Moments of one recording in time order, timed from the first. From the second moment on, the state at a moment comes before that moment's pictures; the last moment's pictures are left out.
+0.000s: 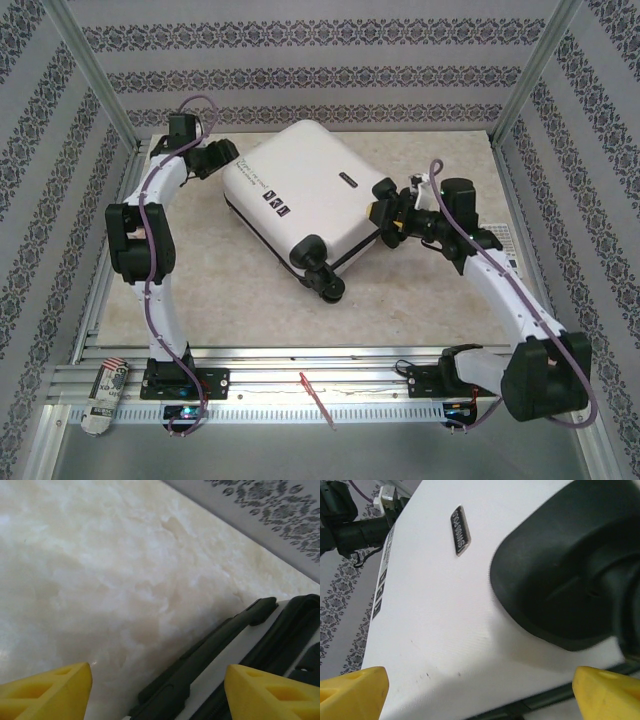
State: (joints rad) left arm 0.07 2.08 1.74 -0.50 0.34 -0.48; right arm 0.16 1.20 0.86 -0.23 -0.69 0.50
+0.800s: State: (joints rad) left arm -0.02 1.51 1.03 -0.25 0.04 -0.66; right arm 0.18 1.89 1.55 -0.29 -0.61 0.41
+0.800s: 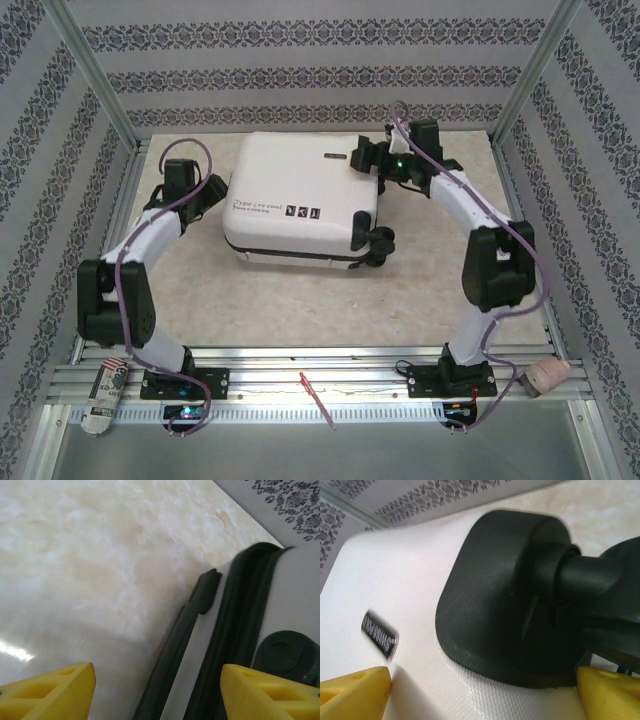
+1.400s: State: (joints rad) left arm -0.13 1.28 0.88 -0.39 -0.17 -0.73; right arm 0.22 2.20 1.96 -0.27 -0.70 0.39
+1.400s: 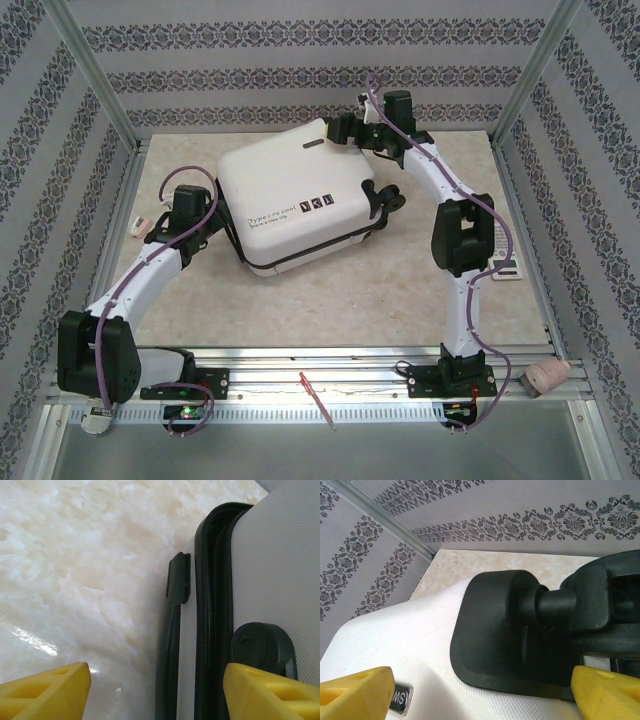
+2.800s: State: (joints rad) left arm -0.19 1.25 1.00 -0.48 -0.13 -0.61; right arm 0.38 2.37 2.41 -0.34 -1.03 0.55
